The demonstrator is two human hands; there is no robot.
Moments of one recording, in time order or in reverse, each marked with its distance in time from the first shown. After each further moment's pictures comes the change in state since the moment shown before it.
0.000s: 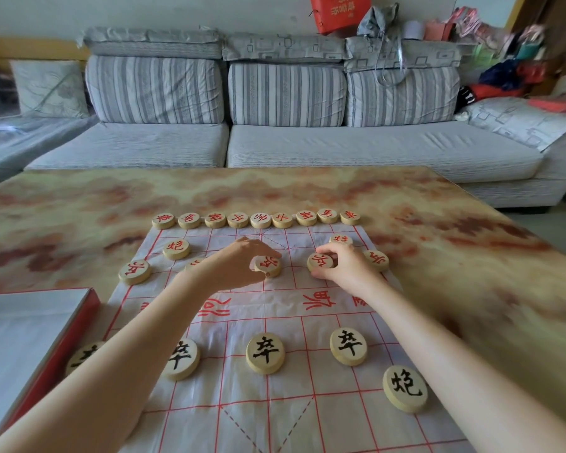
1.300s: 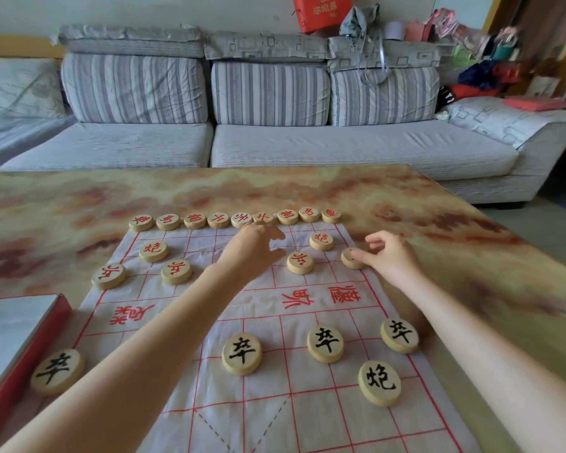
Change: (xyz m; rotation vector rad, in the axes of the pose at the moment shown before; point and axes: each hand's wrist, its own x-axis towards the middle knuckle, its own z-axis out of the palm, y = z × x) left_hand 0.029 0.062 0.005 0.014 0.216 -0.131; right_hand -0.010 0.061 -0.057 0.052 0.248 0.227
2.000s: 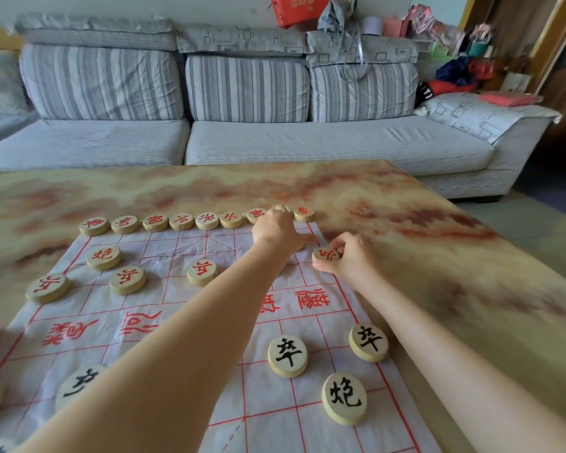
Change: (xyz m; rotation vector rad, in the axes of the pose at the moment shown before) left_hand 0.076 0.074 0.055 0.089 0.010 -0.240; right_hand 0.014 0.010 0.017 -0.087 -0.007 -0.006
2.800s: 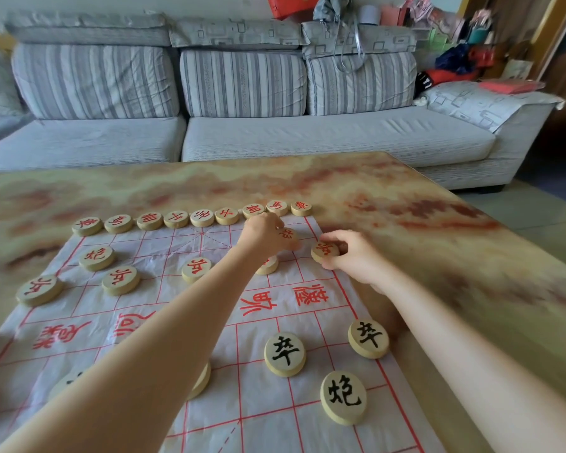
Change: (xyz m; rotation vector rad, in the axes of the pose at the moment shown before) left_hand 0.007 -0.030 0.012 -0.279 -0.100 0.052; right_hand 0.004 0.010 -0.008 0.177 -0.203 -0.053
